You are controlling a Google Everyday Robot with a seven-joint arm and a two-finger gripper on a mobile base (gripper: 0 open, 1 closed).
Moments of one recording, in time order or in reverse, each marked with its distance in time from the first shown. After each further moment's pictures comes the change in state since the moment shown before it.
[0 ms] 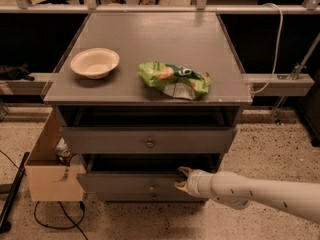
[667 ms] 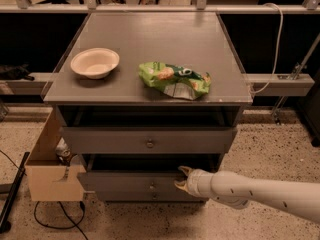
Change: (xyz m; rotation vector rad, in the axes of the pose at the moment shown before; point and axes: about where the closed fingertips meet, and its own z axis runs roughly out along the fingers) arm -0.001 0.000 -0.001 0.000 0.000 0.000
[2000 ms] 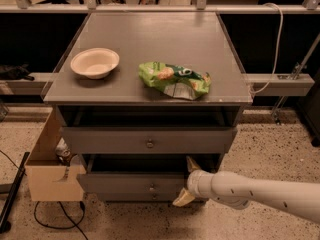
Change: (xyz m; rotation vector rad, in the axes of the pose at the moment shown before) arm 0.000 0.000 0.000 0.000 0.000 0.000
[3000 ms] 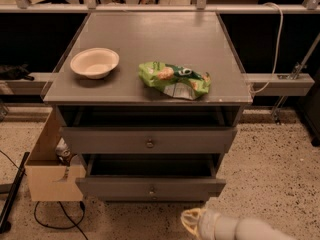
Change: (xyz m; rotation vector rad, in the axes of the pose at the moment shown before) arm -0.002 0.116 -0.096 -0.068 -0.096 -0.008
